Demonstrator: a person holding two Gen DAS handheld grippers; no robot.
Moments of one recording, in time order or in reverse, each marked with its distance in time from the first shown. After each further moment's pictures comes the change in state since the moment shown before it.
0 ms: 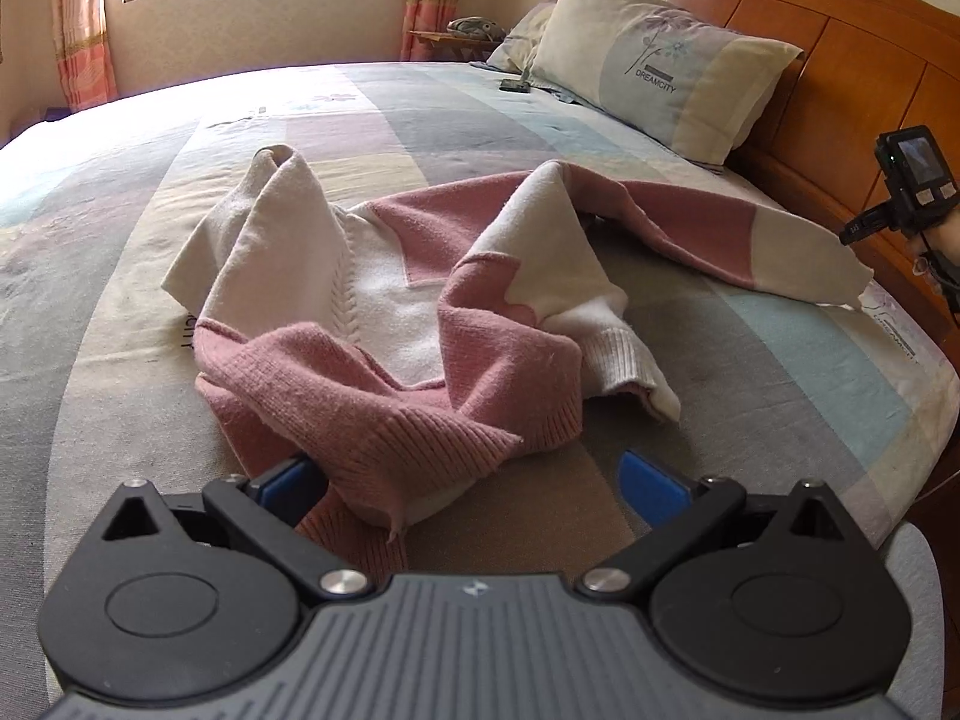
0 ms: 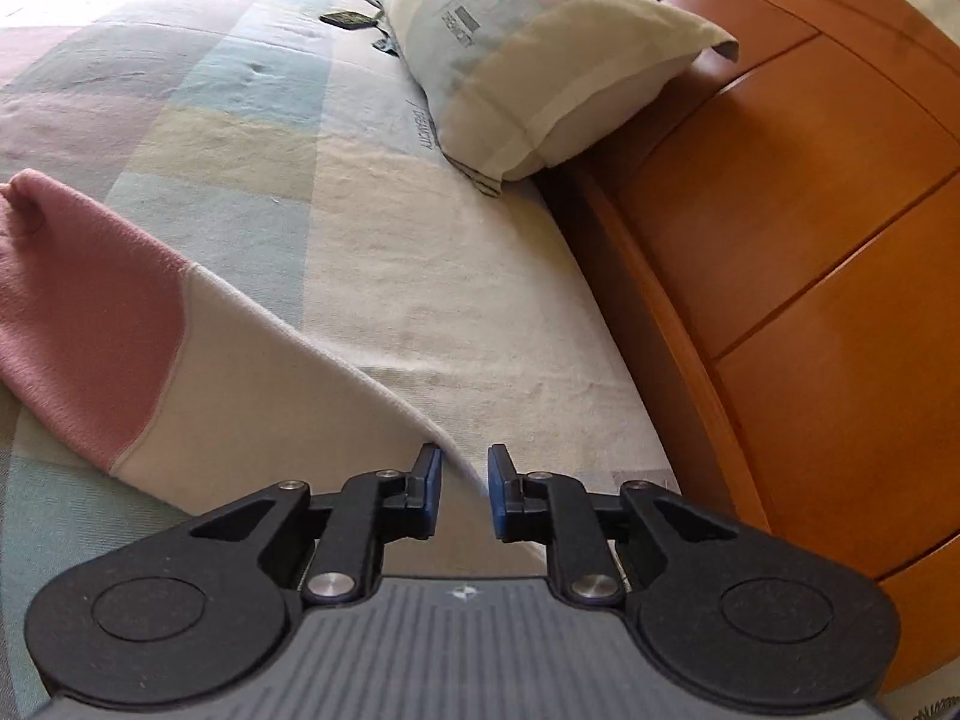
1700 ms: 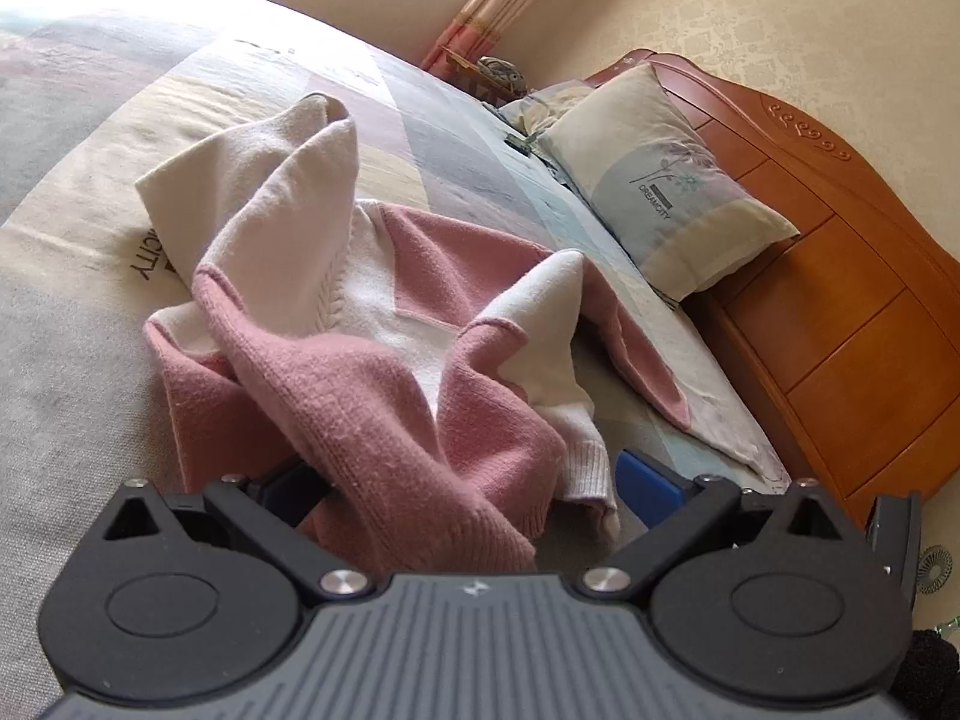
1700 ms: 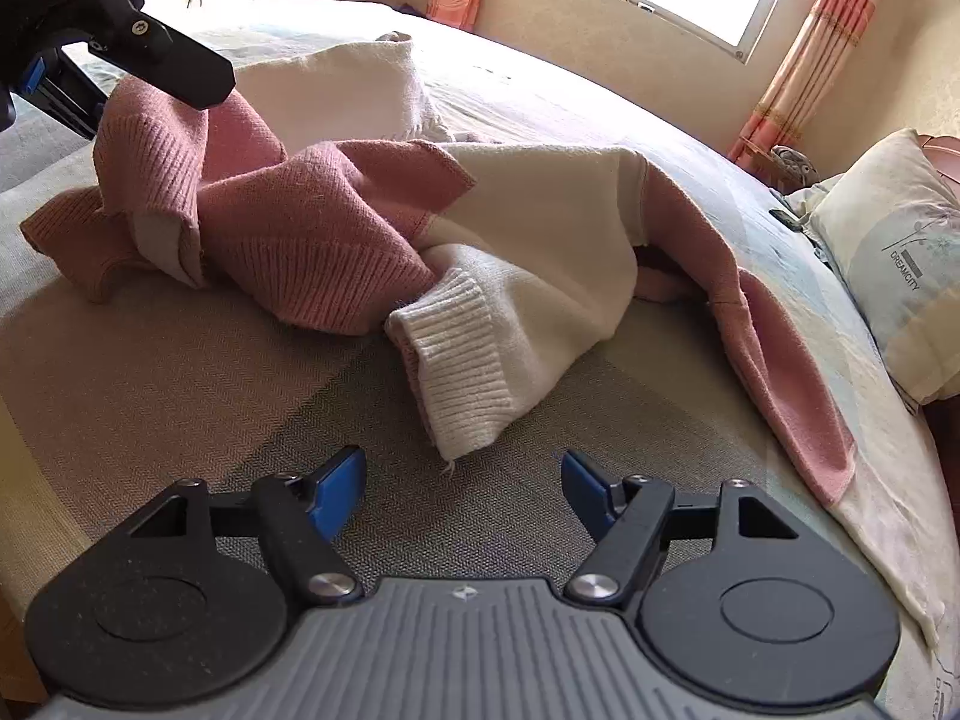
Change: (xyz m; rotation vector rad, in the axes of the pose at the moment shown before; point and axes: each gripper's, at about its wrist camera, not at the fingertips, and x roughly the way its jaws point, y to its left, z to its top) left arm 0.045 0.075 -0.006 -0.460 -0.062 -0.277; right arm -0.196 0.253 -0.136 -0.431 -0.389 0.592
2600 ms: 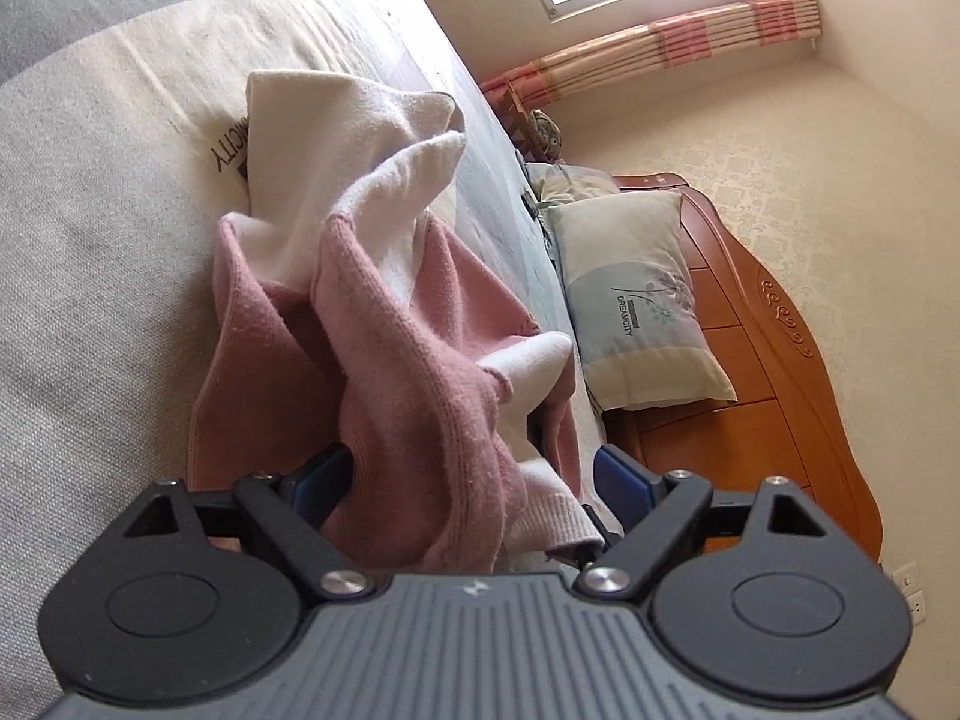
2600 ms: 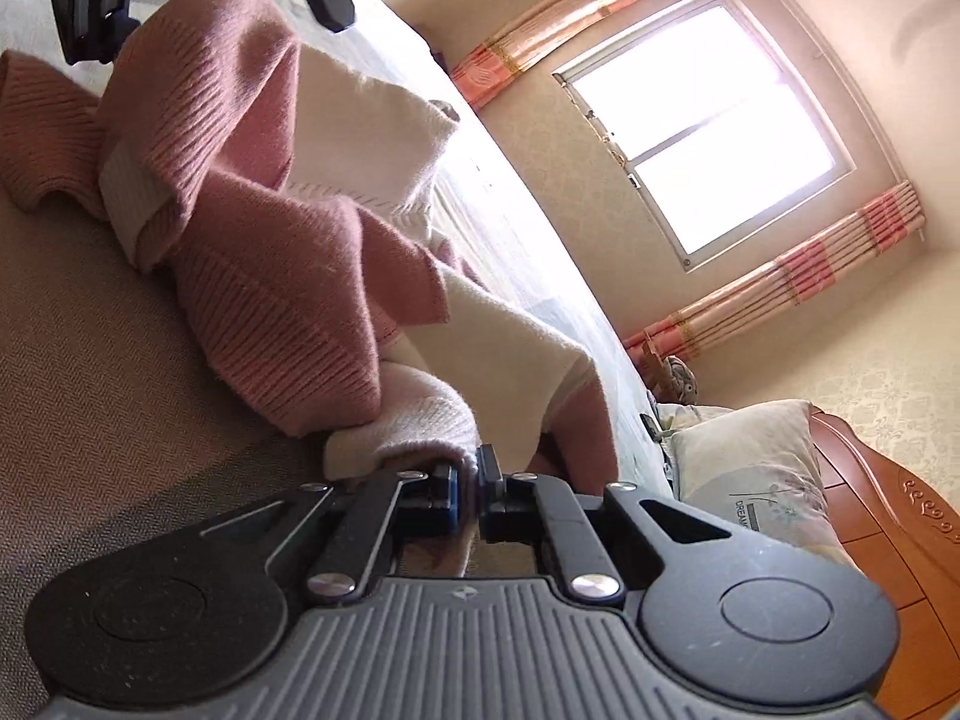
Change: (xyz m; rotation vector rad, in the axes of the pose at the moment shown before) left arm -0.025 0.051 0.003 -0.352 -0.082 -0.228; right arm 0.001 0.023 0.031 -0.418 -0.163 -0.339
